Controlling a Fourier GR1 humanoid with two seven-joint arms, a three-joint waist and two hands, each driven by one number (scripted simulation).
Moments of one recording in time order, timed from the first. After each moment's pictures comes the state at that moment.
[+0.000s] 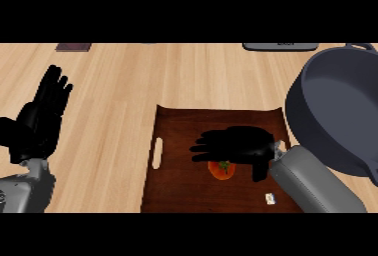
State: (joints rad) left arm -0.20 0.28 0.04 -1.65 0.13 0.21 0.25; right arm -0.51 -0.34 0.58 -1.27 0.93 0.36 -0.73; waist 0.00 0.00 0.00
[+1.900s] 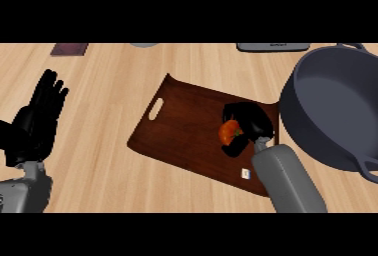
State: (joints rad) left arm -0.18 0.24 0.11 -1.64 0.10 0.15 0.24; right arm -0.47 -0.01 0.13 -1.11 0.99 0.15 0.16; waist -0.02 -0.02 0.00
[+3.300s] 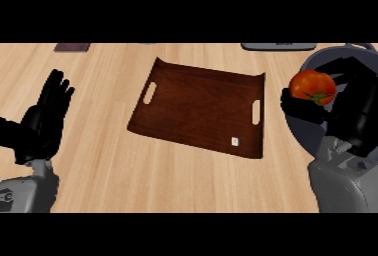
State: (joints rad) left arm -0.20 0.21 0.11 -1.60 0.08 0.13 0.19; right arm -0.42 -0.10 0.02 -1.83 1.16 -0.19 0.89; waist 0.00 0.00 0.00
